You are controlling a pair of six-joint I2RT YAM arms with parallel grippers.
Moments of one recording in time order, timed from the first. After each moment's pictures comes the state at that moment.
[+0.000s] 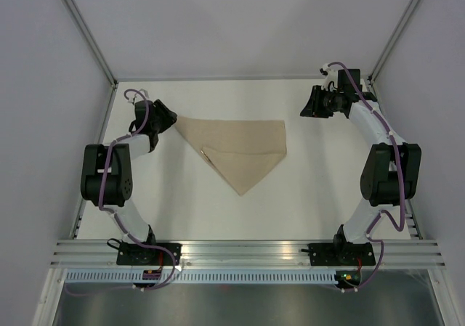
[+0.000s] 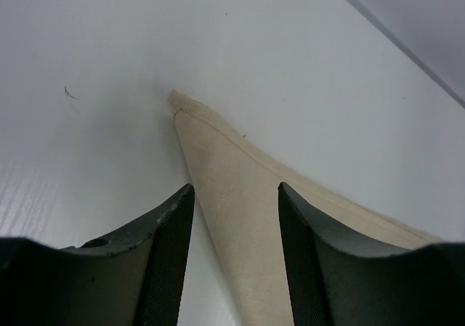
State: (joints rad) left arm 0.00 1.76 0.94 0.37 0.03 -0.61; right arm -0.01 1.78 1.46 -0.52 -0.50 0.13
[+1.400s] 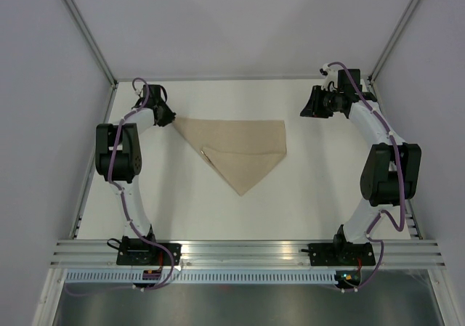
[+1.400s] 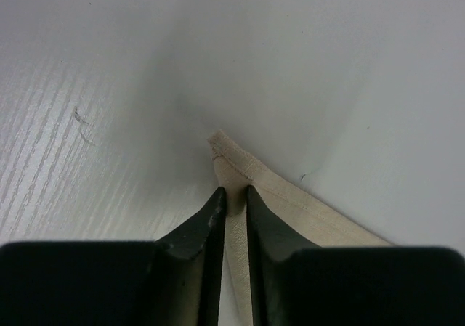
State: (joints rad) left arm 0.00 2.09 1.45 -0.19 -0.03 -0.62; right arm -0.01 1.78 1.46 -0.52 -0.50 0.13
